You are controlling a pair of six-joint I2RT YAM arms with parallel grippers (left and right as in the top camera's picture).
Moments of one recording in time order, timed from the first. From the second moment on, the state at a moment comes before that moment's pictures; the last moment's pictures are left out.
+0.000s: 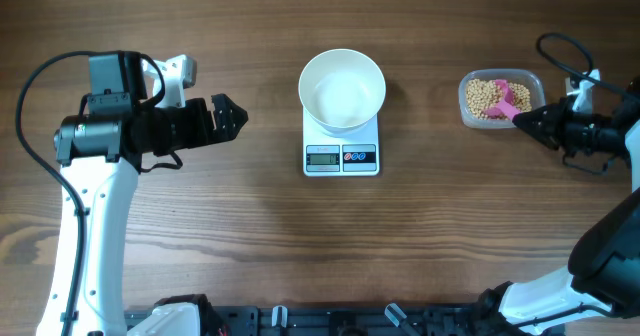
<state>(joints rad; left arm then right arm) 0.08 1.34 1.24 -1.00 0.50 -0.12 -0.58 1.76 1.24 -0.96 -0.84 -0.16</state>
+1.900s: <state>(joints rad) 0.08 1.34 1.24 -1.00 0.50 -0.12 -0.50 1.76 1.24 -1.17 -1.51 -0.32</state>
